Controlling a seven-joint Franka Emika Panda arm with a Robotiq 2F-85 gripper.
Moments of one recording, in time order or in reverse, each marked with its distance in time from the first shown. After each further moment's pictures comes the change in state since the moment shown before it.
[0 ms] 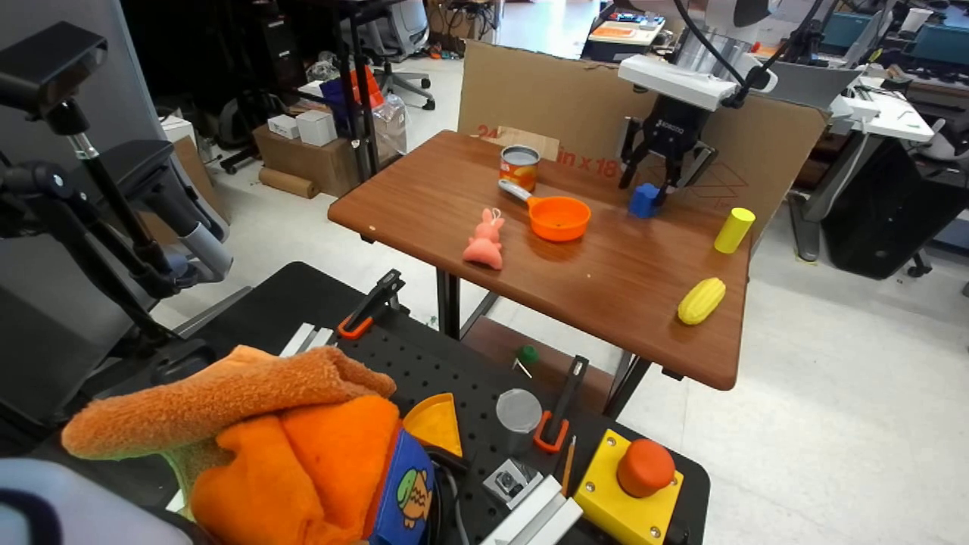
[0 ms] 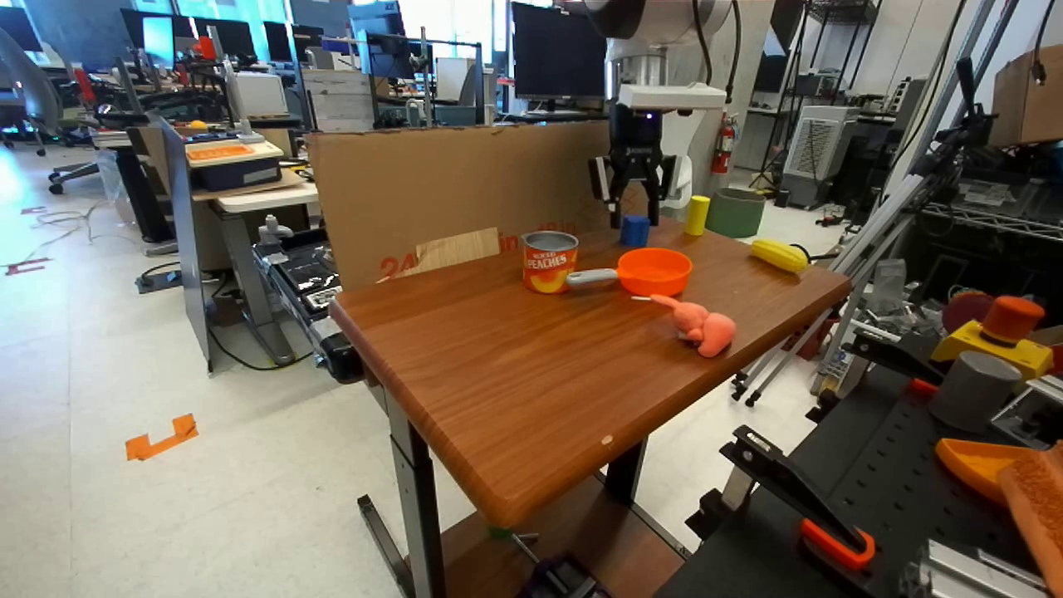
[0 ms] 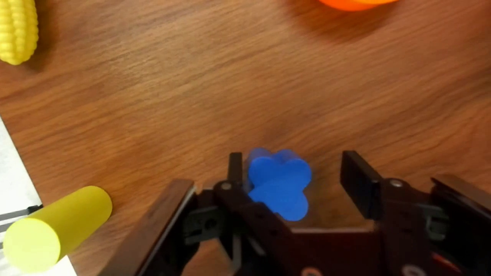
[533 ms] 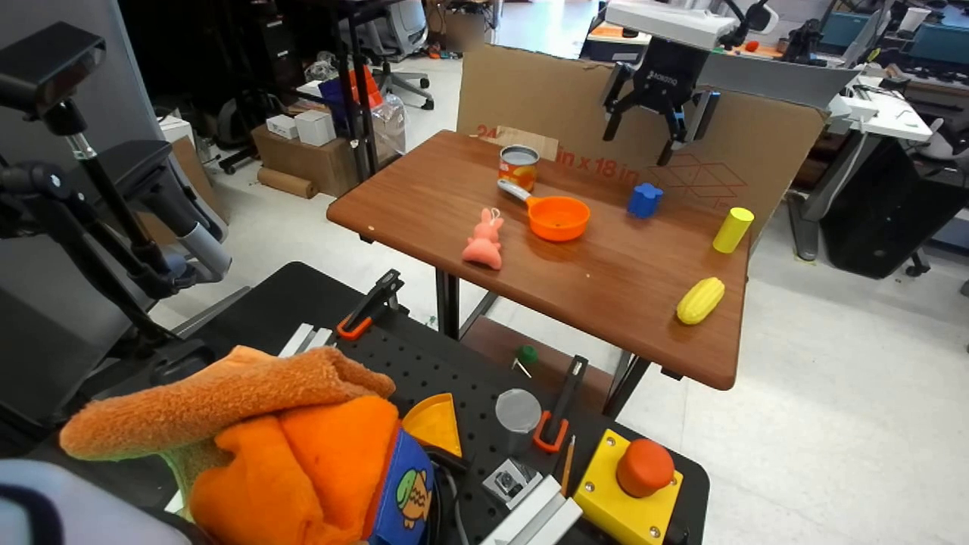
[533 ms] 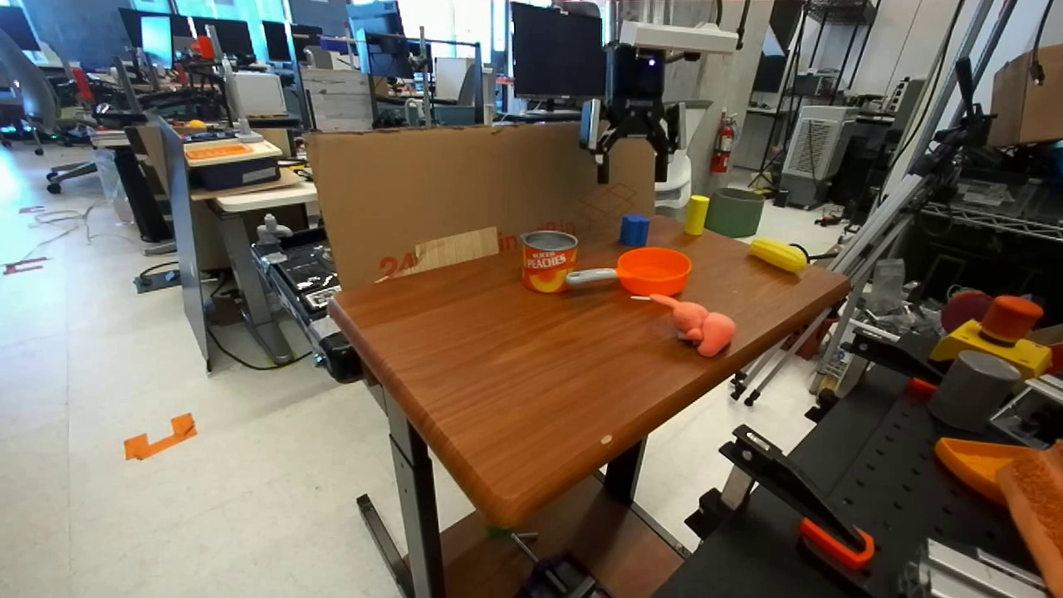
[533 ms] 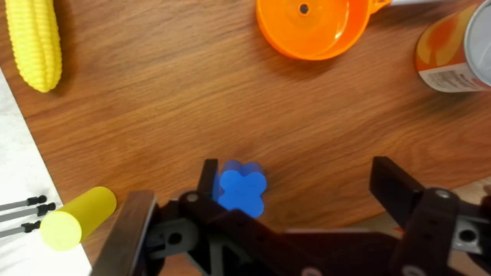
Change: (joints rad) arm 0.032 -0.160 0.005 -0.143 0.000 0.000 -0.001
